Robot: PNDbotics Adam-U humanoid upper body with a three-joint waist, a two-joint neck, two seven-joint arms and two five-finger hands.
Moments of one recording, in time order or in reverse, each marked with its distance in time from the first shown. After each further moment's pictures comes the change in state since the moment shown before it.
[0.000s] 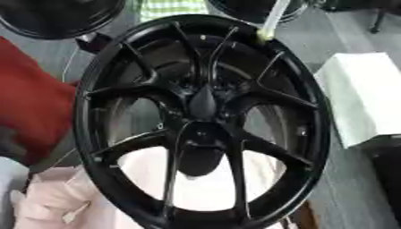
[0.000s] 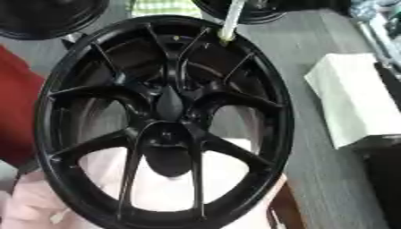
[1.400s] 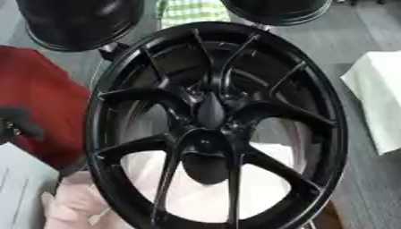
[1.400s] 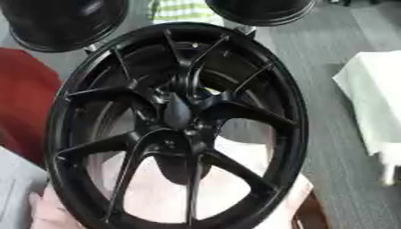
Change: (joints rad) left arm -0.031 -0.010 0.020 -0.018 0.012 -0.030 0.034; right arm 0.738 0.434 -0.375 0.088 0.349 -0.071 -0.424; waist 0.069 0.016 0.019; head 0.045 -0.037
